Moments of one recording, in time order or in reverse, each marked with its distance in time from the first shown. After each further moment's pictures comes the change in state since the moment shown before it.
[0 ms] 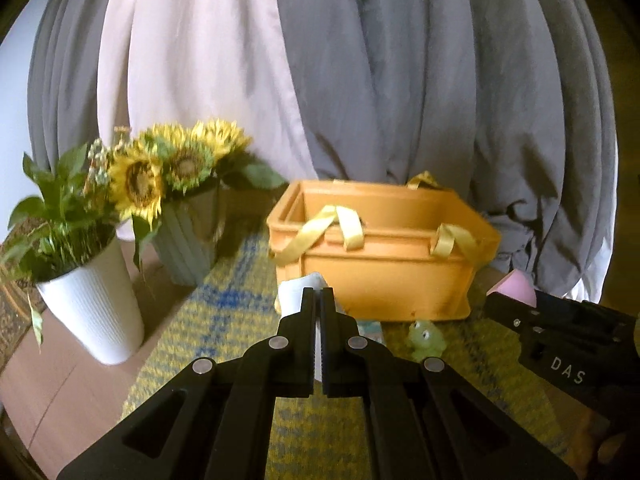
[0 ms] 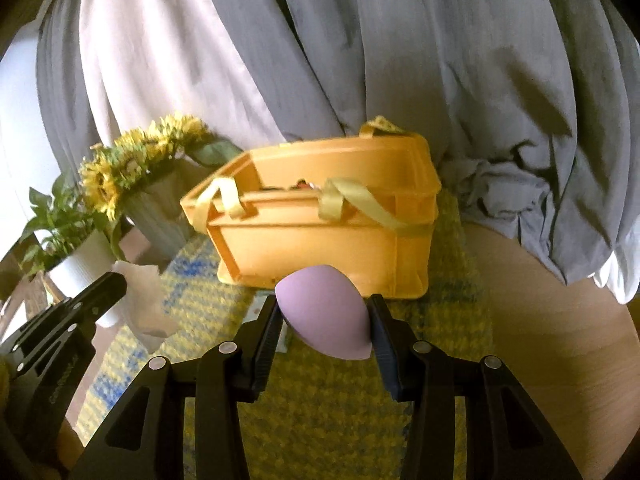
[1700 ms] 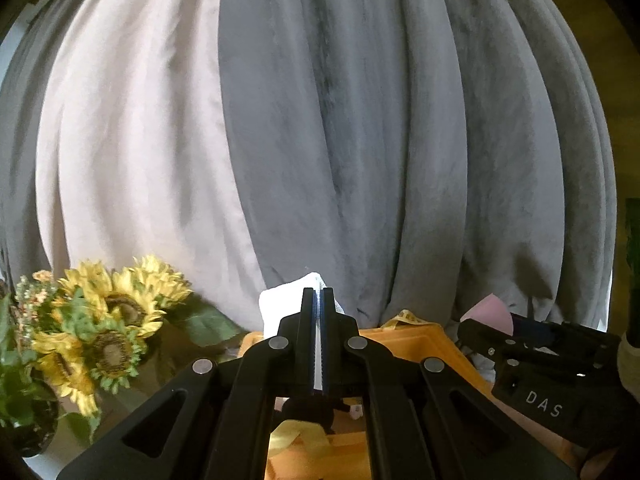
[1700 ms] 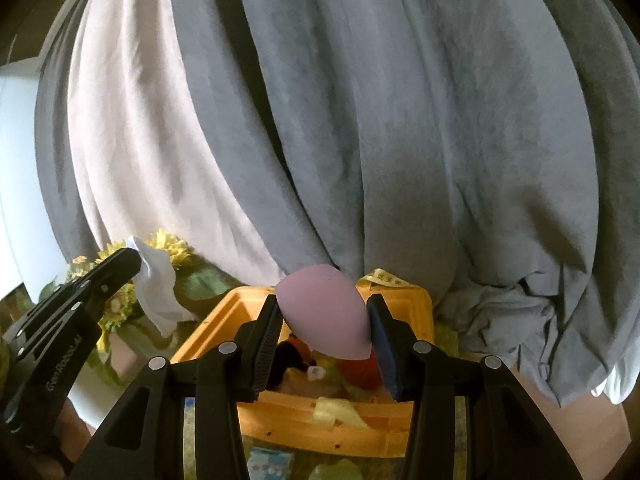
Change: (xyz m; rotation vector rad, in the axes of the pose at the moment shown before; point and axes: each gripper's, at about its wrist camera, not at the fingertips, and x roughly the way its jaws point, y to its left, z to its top) left arm 0.073 -0.019 0.136 0.059 -0.249 -0.139; right arm 0.026 -0.007 0.125 0.007 -0.241 -0.023
